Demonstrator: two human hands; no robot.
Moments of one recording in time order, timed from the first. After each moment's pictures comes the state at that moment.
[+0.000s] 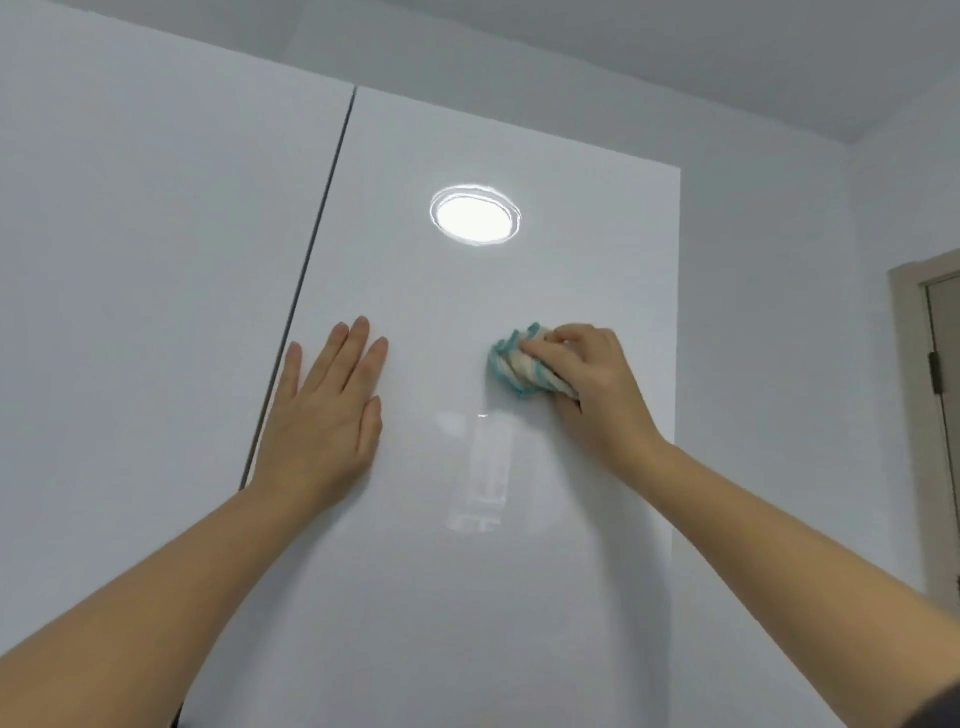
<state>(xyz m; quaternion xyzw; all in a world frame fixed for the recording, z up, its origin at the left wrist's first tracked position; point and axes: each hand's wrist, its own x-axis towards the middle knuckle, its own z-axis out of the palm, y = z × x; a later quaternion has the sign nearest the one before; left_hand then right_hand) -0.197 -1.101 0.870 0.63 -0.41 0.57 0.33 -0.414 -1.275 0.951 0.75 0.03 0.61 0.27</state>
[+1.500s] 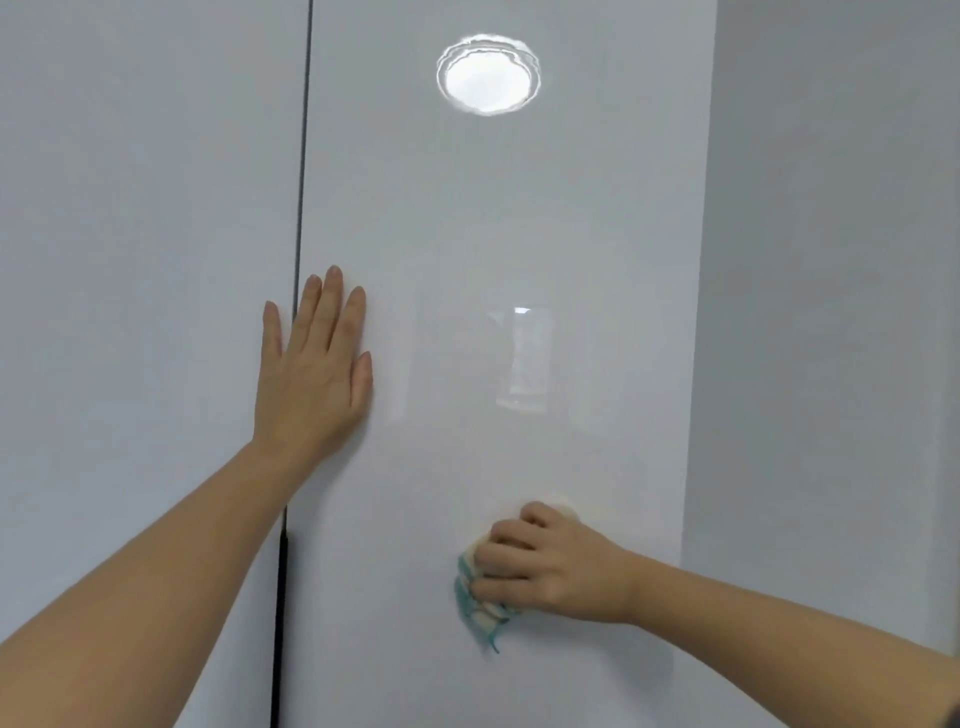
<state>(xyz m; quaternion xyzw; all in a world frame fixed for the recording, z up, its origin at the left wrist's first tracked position) -0.194 -1.072 0.794 0.70 -0.38 0.55 0.25 -0.414 -1.261 0.693 0.80 0.26 0.35 0.42</state>
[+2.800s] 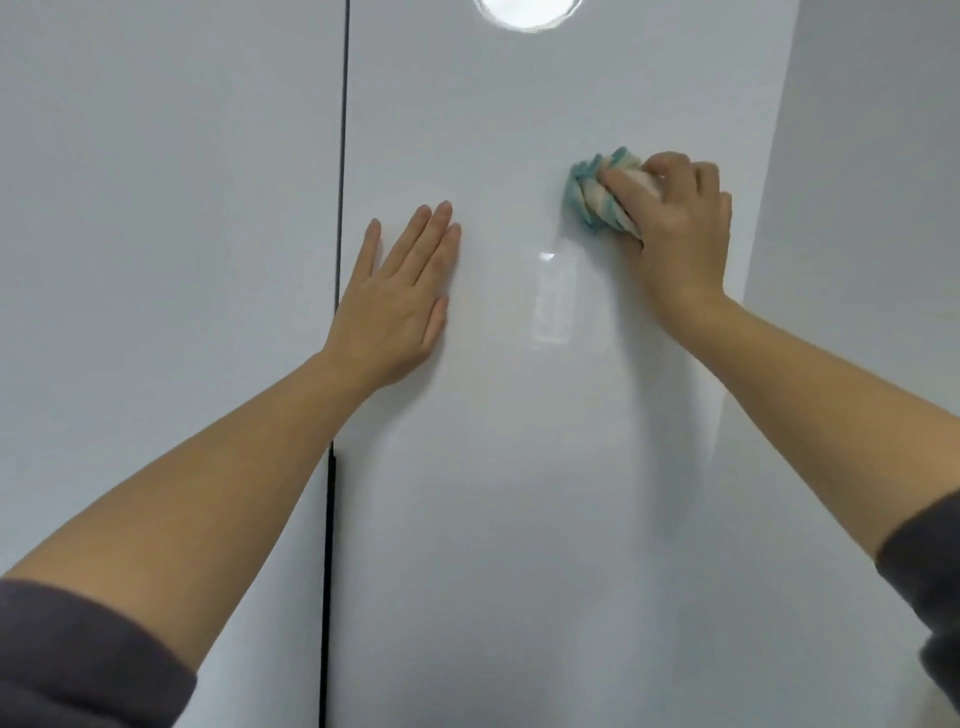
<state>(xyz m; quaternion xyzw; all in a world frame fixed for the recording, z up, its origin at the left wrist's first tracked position) -0.213 -1.070 0.801 0.65 -0.48 0.57 0.16 -0.415 -1.261 0.877 0.71 -0.13 0.65 0.26</state>
